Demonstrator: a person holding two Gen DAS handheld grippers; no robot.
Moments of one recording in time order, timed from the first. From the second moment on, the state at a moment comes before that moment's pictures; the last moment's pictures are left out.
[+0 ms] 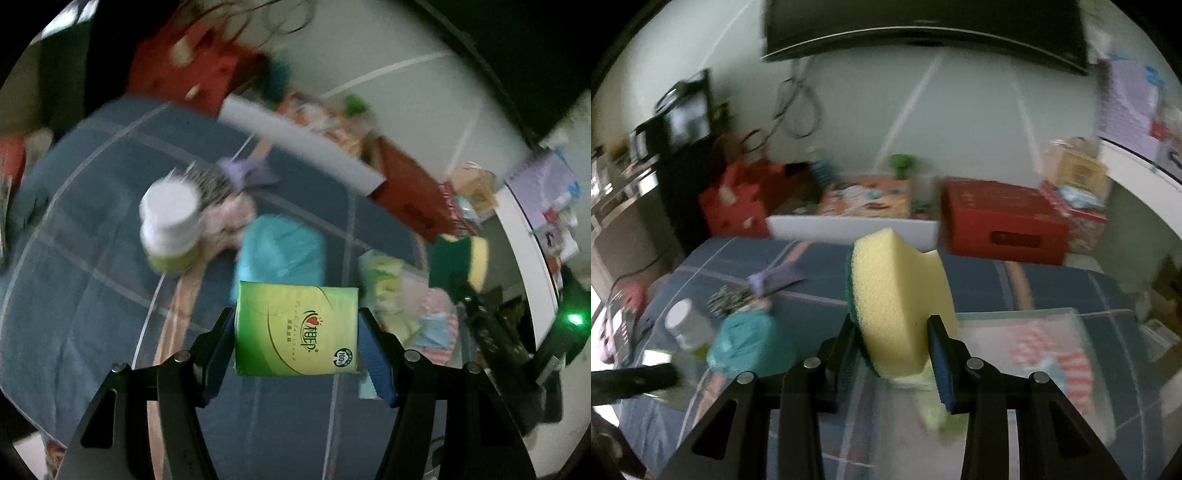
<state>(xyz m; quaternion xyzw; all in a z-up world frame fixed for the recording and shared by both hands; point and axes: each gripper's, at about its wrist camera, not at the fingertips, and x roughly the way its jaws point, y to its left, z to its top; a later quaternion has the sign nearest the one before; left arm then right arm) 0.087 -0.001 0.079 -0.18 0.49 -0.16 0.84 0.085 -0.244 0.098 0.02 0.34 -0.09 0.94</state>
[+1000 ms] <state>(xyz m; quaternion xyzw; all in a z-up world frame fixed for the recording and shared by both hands) 0.151 -0.254 0.007 0.01 0.50 -0.32 0.80 0.080 -0.388 0.042 0.16 0.35 -0.22 0.89</state>
